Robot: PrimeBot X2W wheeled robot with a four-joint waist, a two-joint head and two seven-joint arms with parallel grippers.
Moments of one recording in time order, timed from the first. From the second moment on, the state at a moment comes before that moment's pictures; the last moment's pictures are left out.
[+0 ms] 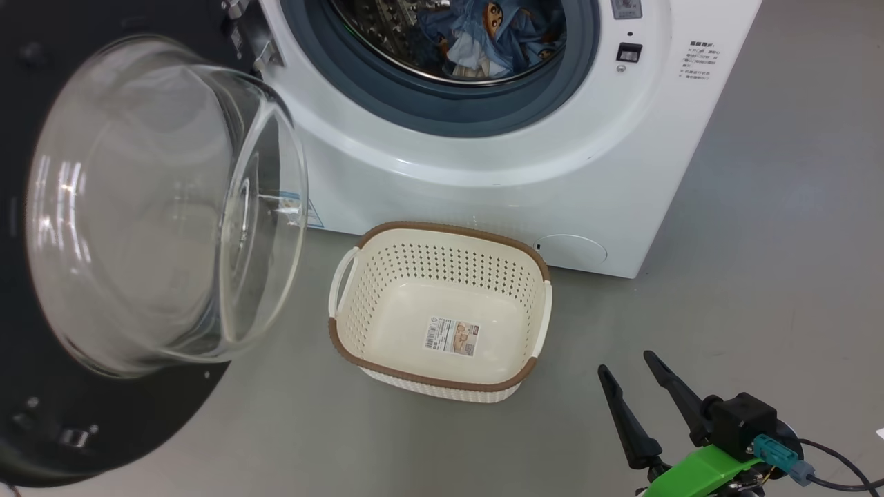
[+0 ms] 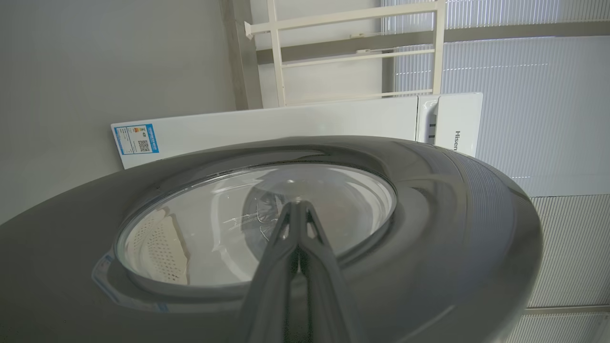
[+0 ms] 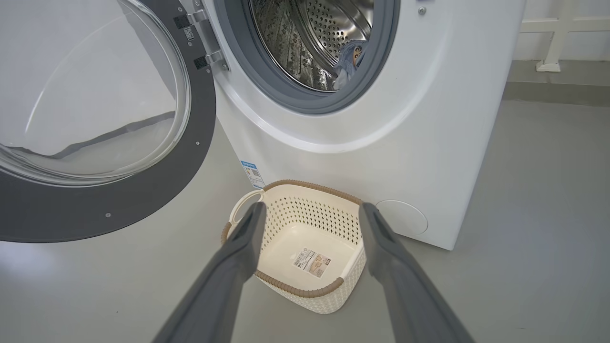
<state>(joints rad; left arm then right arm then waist) -0.33 0.25 0.67 0.34 -1.58 0.04 0.87 -0.06 -0.11 0.15 0.21 0.24 0.13 -0.21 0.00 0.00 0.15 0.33</state>
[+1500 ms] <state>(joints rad) -0.12 0.04 0.14 -0.09 -1.74 -0.04 0.86 -0.08 -0.09 0.17 0.27 0.26 0.13 -0.23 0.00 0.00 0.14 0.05</state>
